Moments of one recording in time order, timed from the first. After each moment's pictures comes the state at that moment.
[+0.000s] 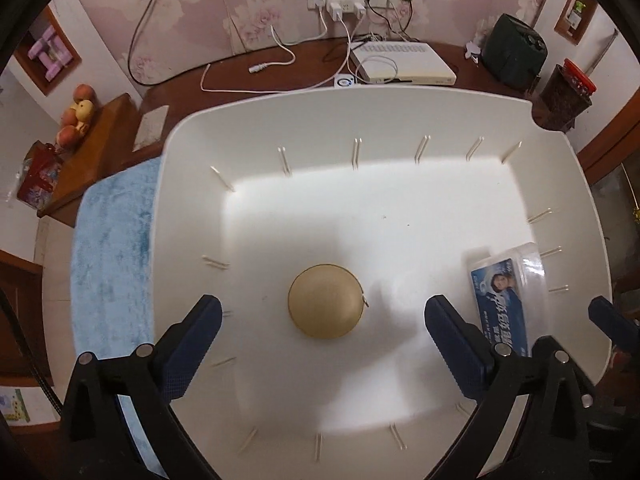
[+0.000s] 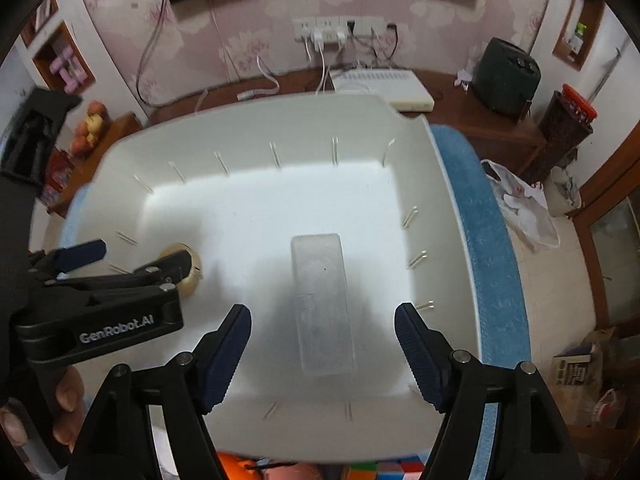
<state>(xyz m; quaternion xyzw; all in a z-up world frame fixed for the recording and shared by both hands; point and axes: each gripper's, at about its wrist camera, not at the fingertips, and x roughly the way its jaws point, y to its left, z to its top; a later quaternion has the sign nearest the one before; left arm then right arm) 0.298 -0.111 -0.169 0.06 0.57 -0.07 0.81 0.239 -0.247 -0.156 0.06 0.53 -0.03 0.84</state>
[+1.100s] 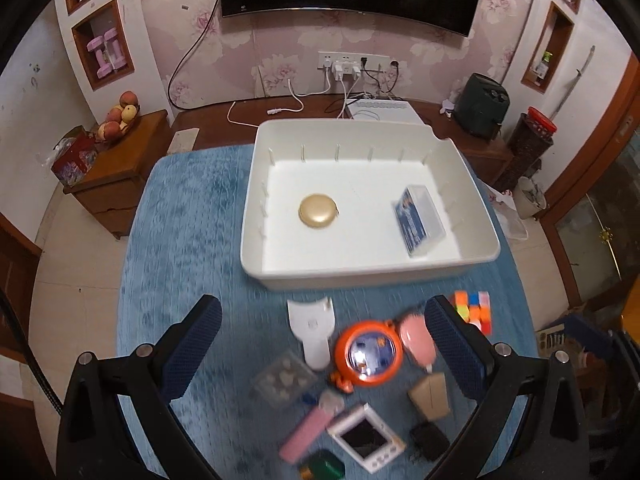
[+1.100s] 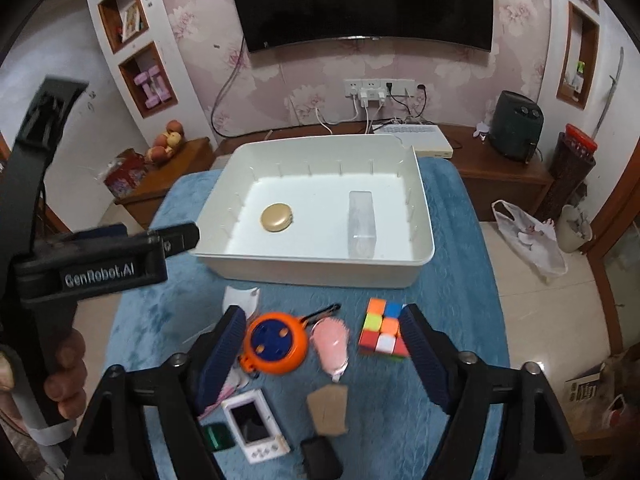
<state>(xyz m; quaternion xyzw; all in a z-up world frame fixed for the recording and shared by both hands) 0.125 -0.063 -0.079 0.01 0.49 -0.08 0.87 0.038 -0.232 -0.066 0.04 0.44 0.05 0.89</state>
